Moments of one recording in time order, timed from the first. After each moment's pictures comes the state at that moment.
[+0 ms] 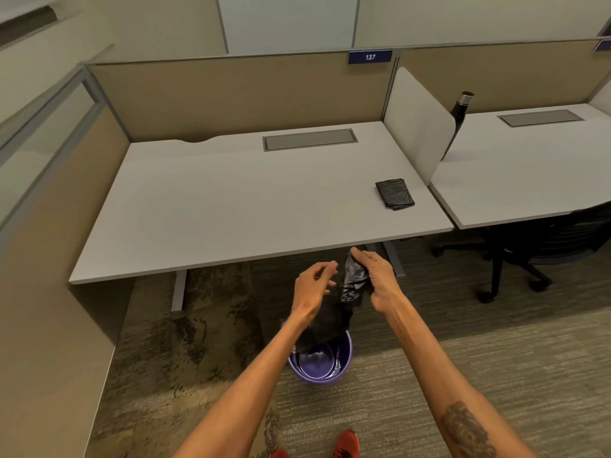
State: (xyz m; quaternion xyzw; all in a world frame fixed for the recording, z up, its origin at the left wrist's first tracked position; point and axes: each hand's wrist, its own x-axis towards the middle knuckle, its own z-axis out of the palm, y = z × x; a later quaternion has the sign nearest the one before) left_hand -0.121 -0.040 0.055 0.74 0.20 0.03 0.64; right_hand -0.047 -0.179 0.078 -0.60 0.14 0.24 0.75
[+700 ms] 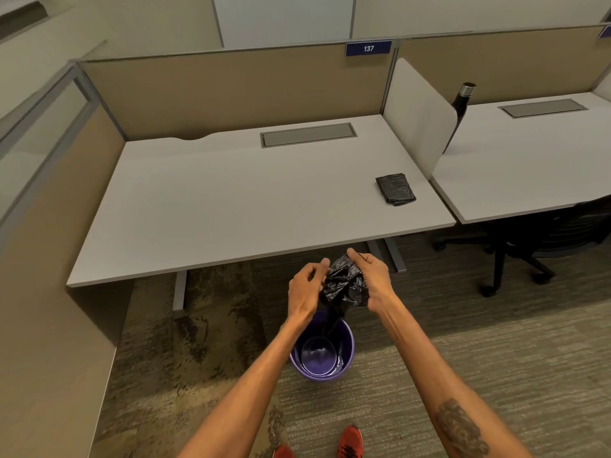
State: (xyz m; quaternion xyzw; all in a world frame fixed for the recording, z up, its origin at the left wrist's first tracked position) left_hand -0.120 -0.033 0.047 0.74 0.23 0.05 0.63; right_hand -0.044 -0.166 0.061 -0.61 0.16 0.23 0.74
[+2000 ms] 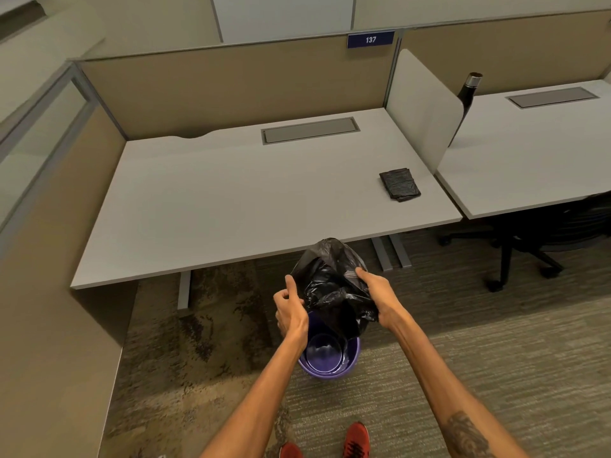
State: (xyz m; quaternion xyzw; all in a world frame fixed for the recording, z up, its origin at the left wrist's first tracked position) left_hand -0.134 -0.023 -0.007 0.57 0.53 0.05 0.63; right_hand -0.054 -0.178 0.038 -0.64 0.17 0.31 0.68
